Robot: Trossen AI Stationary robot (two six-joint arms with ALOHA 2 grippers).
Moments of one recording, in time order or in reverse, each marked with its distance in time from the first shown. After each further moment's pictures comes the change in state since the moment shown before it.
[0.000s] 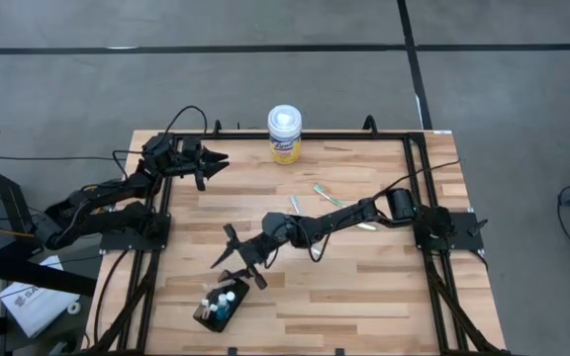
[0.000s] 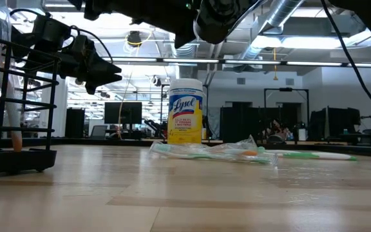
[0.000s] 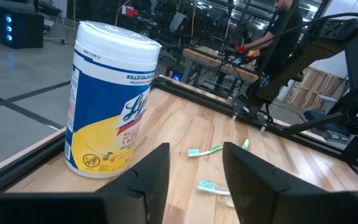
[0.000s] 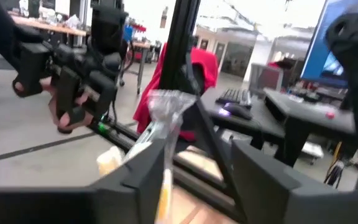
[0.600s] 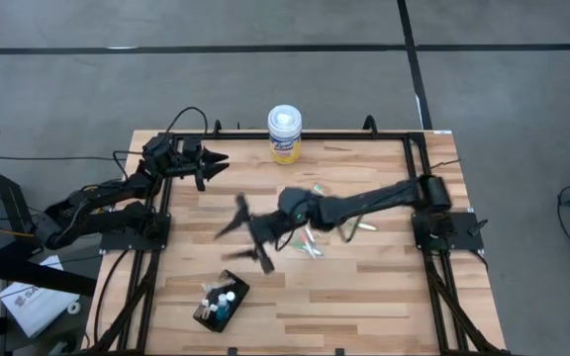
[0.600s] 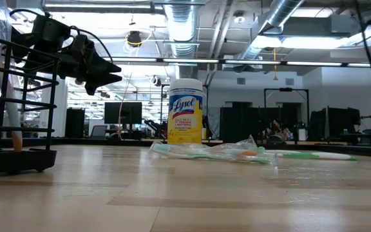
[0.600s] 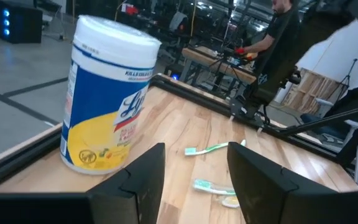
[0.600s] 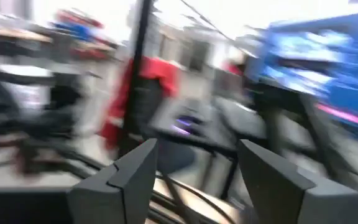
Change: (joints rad) left arm -0.013 0.000 -0.008 0.010 0.000 -0.028; right arm -0.023 -0.305 0.003 -0.321 0.183 -0.011
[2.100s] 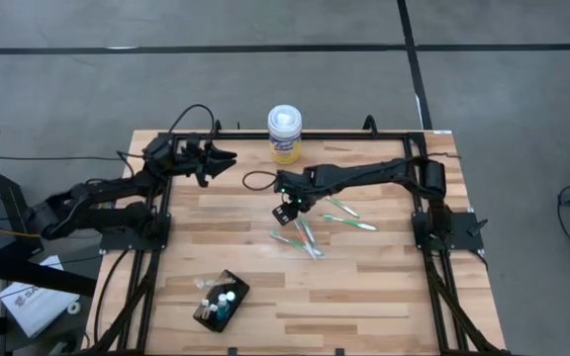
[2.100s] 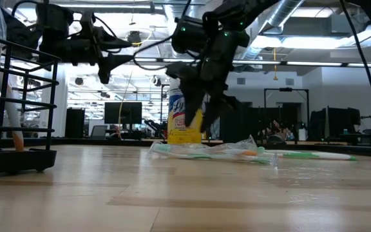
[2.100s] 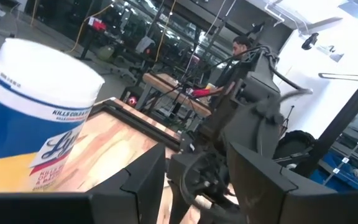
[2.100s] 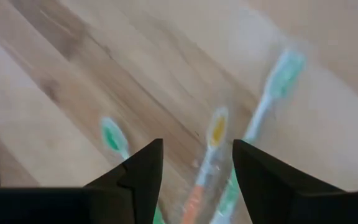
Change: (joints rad) left arm -0.151 0.057 0.068 0.206 -0.069 -0.331; right arm -0.261 0.013 -0.167 -1.114 0.195 0.944
